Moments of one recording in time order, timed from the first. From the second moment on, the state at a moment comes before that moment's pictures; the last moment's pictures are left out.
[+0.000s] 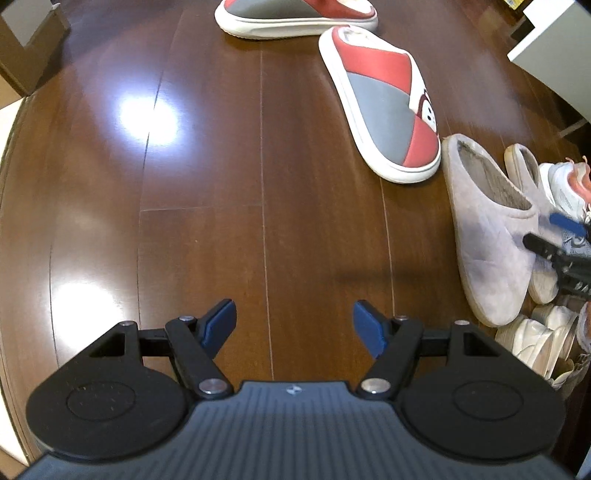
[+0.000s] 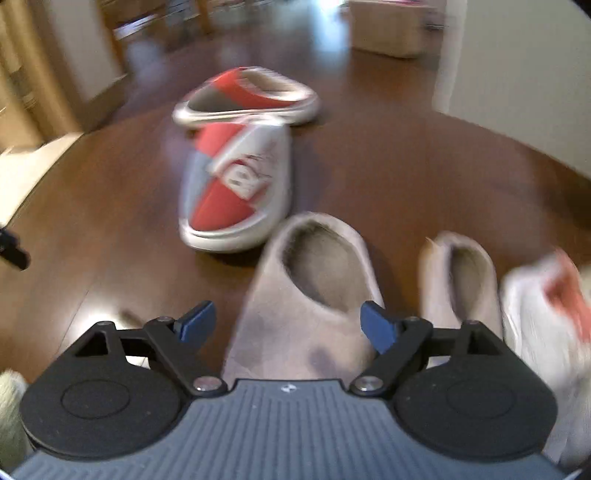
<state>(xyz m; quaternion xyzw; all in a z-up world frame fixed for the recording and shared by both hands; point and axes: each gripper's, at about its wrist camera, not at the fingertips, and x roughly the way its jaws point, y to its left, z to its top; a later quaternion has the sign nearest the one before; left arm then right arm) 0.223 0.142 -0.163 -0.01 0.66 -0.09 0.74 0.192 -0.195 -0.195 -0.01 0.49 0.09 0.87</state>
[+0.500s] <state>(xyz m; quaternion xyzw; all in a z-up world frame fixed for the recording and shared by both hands) 0.219 0.119 -0.175 0.00 0.68 -0.11 0.73 0.180 -0.234 -0.250 0.06 0.49 -0.02 0.87</state>
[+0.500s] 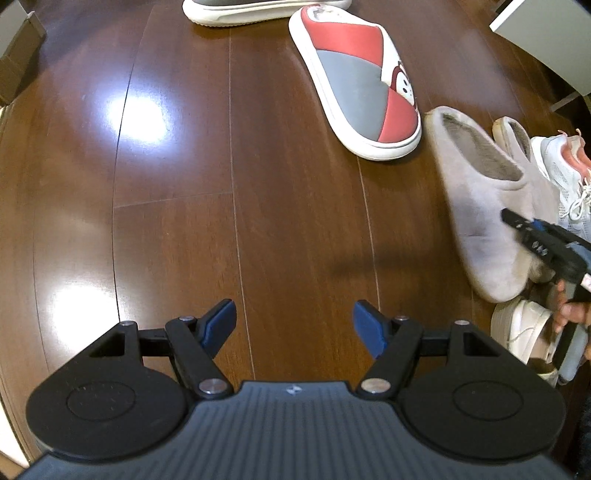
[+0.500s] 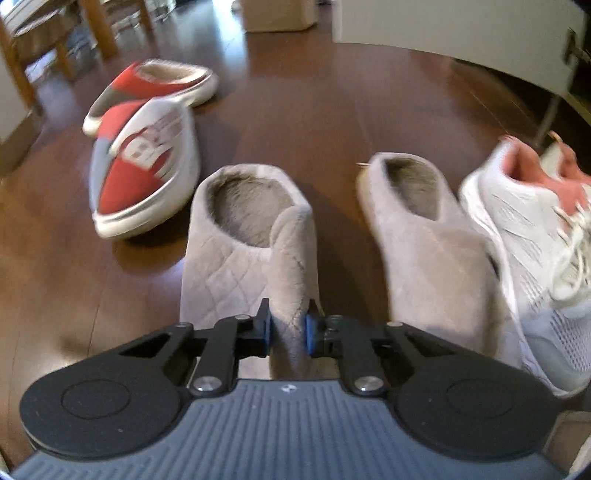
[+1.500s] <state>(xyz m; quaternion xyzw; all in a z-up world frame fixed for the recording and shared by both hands) 0.188 0.014 -0.167 0.11 0.65 -0.20 0.72 0.040 -0.266 -0.171 0.12 0.48 -0.12 0.86</state>
